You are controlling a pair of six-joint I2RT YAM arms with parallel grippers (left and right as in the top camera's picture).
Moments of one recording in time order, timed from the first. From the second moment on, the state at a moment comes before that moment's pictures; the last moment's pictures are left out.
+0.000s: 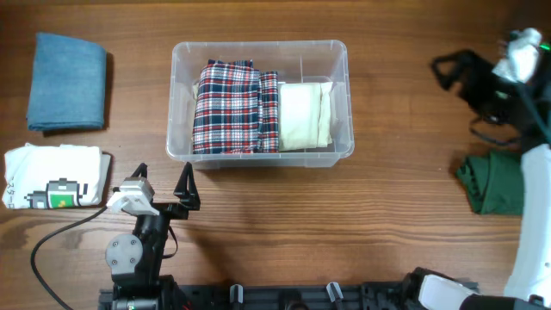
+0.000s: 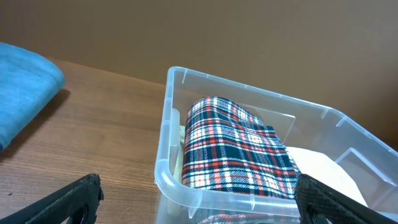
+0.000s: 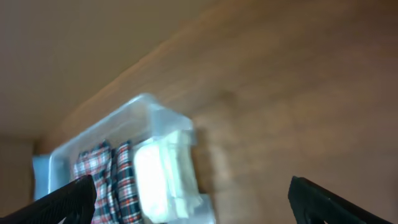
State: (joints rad) left arm 0.07 0.01 0.01 -0.06 0.18 -0.30; right arm -0.35 1.37 1.39 -0.90 -0.48 0.36
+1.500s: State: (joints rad) left arm 0.07 0.01 0.01 -0.06 0.18 -0.30; right arm -1.02 1.48 0.87 -0.68 -0.15 0.62
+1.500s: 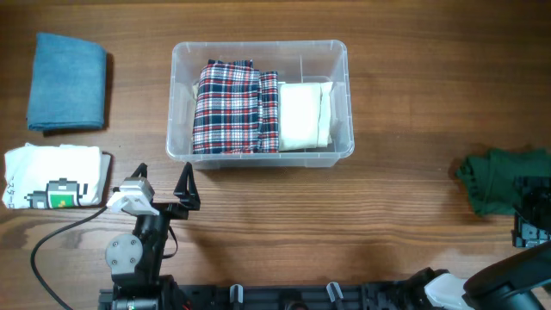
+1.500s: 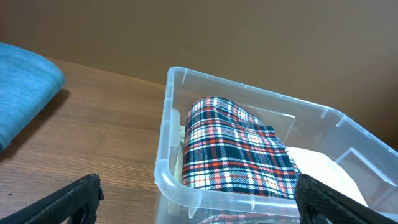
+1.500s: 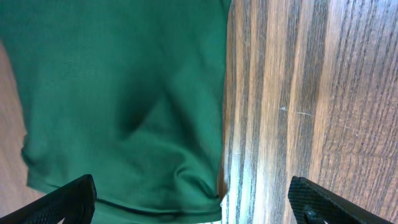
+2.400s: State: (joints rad) left arm 0.07 0.01 0.01 -0.06 0.18 -0.30; right arm -1.02 1.68 0.87 -0.45 -0.21 0.44
